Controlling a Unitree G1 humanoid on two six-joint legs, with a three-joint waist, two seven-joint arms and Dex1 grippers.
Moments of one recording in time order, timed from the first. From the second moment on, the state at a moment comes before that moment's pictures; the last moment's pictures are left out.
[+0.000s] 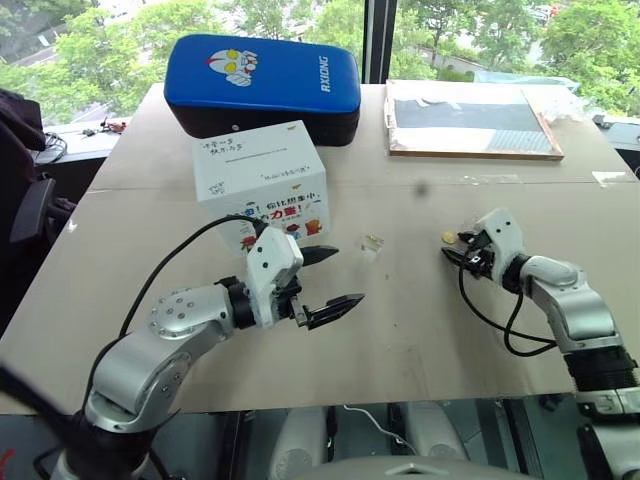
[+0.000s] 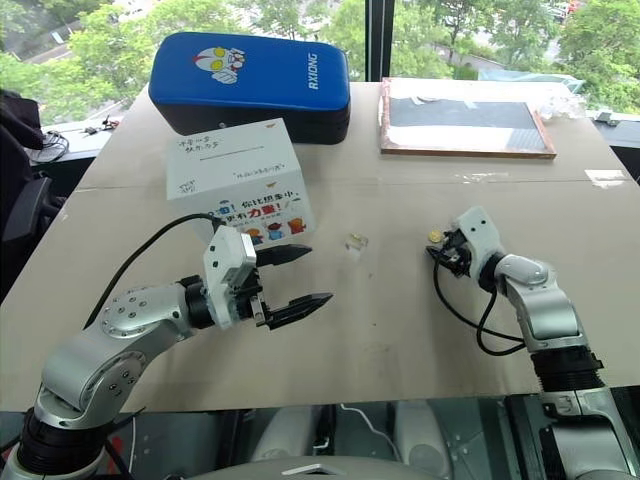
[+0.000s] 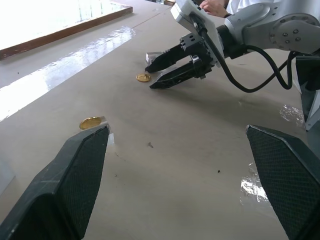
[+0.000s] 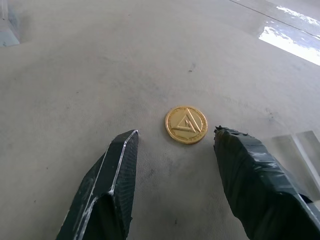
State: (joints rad) left arm -0.09 0.68 0.00 -0.66 -0.63 0.63 -0.71; right arm -0.36 -0.53 0.03 0.05 0.16 0.51 0.66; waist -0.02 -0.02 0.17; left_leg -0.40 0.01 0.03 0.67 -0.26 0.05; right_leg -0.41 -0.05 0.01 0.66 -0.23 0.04
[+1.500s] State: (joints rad) left arm -0.12 0.36 0.11 -0.58 -0.88 0.65 -0.56; right arm -0.36 -0.46 0.04 -0.14 0.36 0.47 0.91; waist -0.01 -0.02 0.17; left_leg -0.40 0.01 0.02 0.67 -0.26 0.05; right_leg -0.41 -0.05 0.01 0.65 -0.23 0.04
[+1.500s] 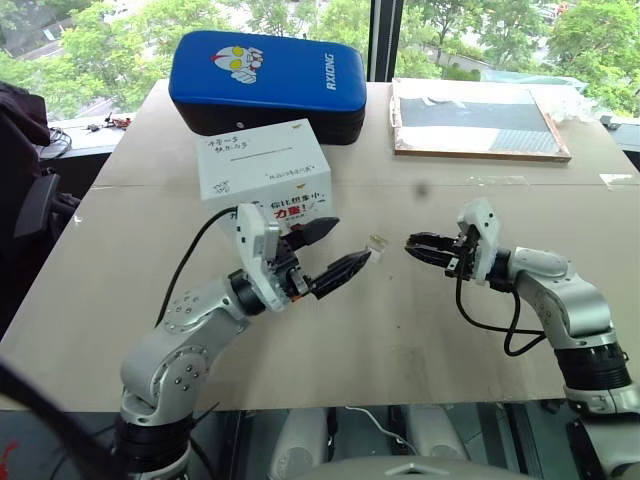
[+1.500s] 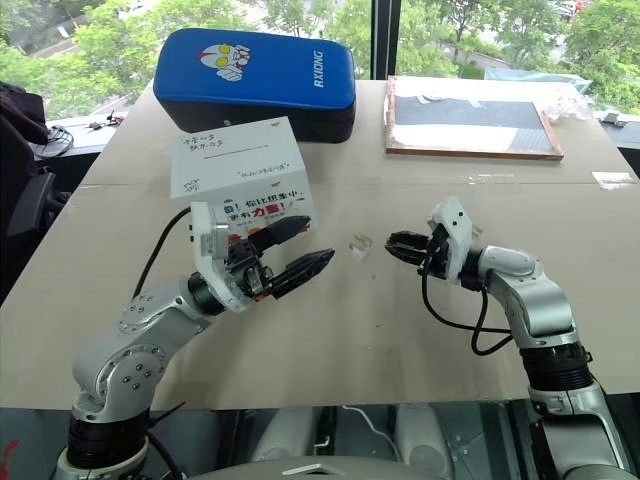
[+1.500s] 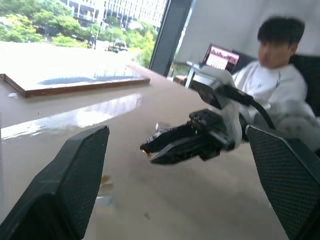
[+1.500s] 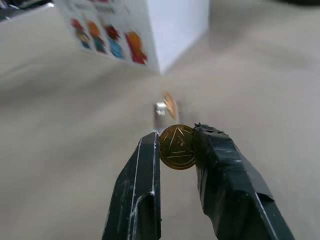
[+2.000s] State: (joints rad) left arm -0.18 0.32 0.06 -0.47 -0.91 0.78 -0.38; right arm -0.46 -0.46 0.21 -0.10 0.03 -0.18 0.90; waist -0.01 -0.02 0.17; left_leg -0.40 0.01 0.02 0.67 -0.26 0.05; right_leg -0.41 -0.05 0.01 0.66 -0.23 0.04
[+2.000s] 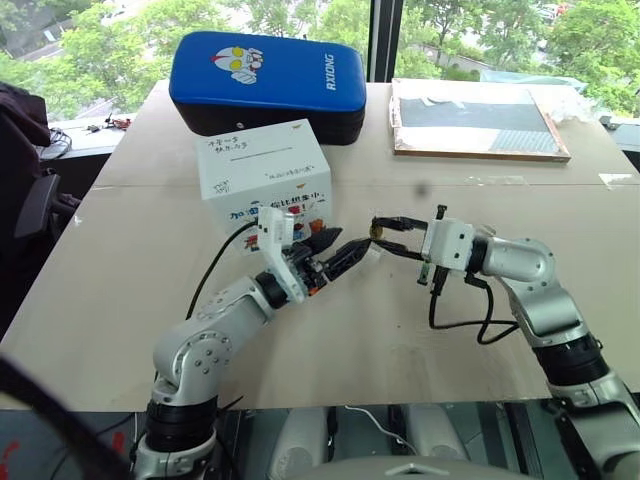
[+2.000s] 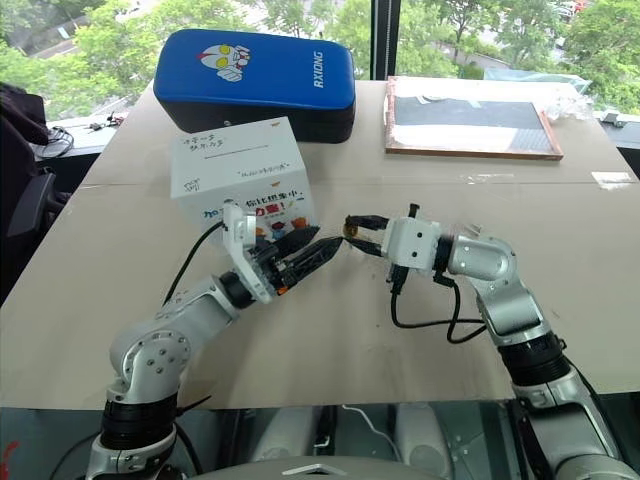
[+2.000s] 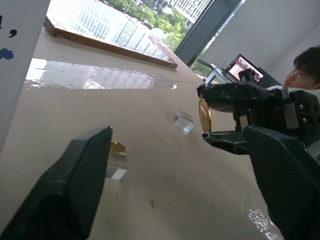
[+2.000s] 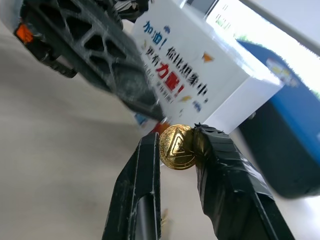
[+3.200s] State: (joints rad) left arm -0.18 0.33 0.06 -0.47 -0.94 0.80 -0.43; right arm -0.47 -0.45 0.30 -0.03 -0.09 -0.43 0.82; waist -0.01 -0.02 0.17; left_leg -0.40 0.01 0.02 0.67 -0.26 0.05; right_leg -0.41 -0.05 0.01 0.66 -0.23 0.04
